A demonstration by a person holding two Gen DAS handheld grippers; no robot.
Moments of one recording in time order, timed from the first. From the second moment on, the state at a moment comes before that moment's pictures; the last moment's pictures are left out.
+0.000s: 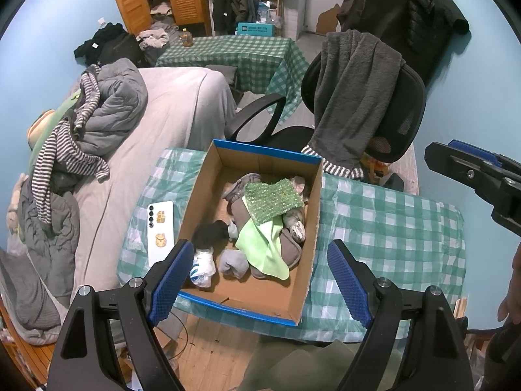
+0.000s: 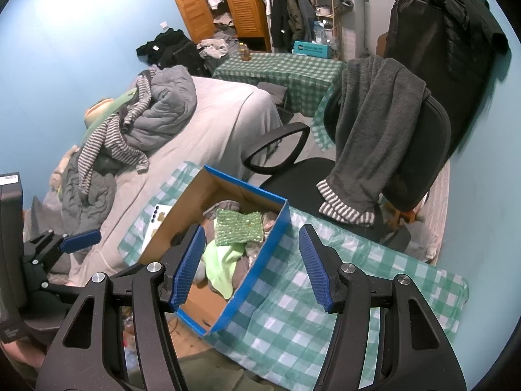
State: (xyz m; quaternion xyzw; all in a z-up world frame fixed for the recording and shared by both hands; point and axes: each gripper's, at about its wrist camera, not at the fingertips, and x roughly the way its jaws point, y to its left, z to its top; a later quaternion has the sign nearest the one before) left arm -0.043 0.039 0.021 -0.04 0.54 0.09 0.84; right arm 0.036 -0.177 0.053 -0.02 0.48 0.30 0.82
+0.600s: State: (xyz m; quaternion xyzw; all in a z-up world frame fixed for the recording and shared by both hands) left arm -0.035 0.051 0.015 -0.05 0.55 0.10 0.83; right arm 0.034 -0.167 0.052 -0.02 0.48 0.31 0.82
